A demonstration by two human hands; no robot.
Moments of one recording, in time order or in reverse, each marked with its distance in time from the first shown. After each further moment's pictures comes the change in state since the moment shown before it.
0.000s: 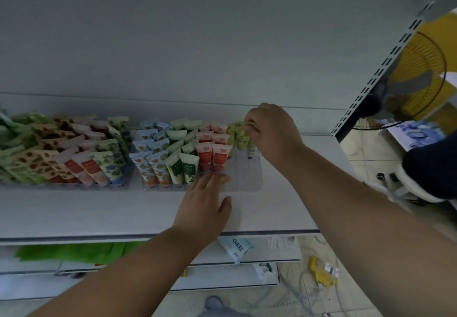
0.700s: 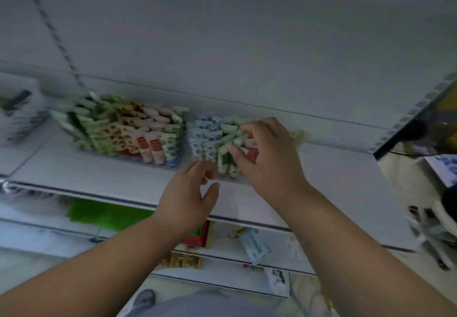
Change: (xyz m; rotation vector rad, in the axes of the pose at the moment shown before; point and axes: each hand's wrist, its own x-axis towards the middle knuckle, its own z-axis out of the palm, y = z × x) left_hand -0.053 -0.046 -0.083 -0.050 0.200 -0.082; right_hand -0.053 -0.131 -0.012 0.250 0.099 -0.082
